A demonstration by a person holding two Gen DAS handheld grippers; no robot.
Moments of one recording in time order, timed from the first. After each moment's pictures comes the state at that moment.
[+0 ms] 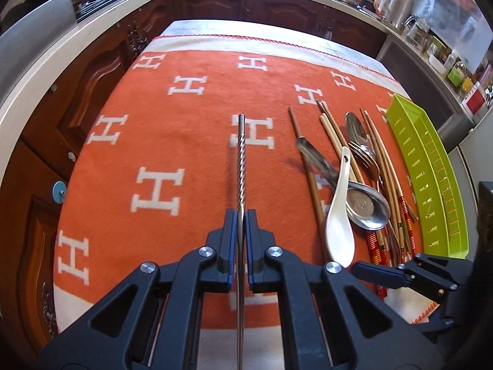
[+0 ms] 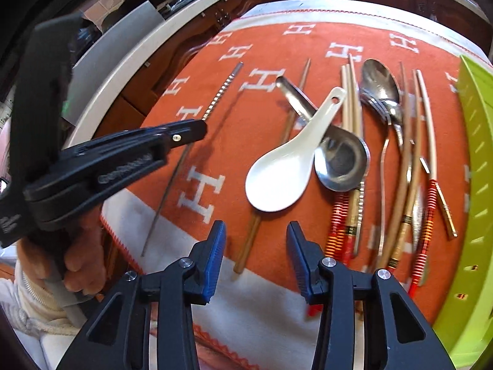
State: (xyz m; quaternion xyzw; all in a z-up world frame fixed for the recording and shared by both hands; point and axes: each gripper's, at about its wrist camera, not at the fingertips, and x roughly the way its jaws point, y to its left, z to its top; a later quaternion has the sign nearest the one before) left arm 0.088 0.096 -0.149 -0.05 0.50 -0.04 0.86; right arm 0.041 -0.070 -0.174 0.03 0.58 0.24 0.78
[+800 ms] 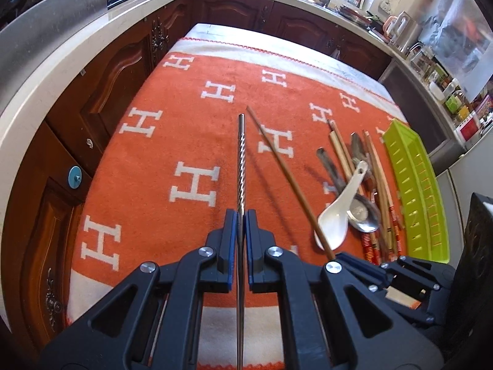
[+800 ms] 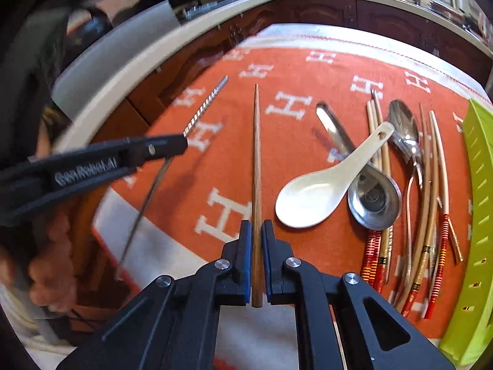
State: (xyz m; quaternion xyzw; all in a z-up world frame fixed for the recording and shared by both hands) left arm 0.068 0.137 -0.122 -0.10 0.49 -0.03 0.86; right arm 0.035 -0.032 -0.159 0.00 0.52 0.24 0.82
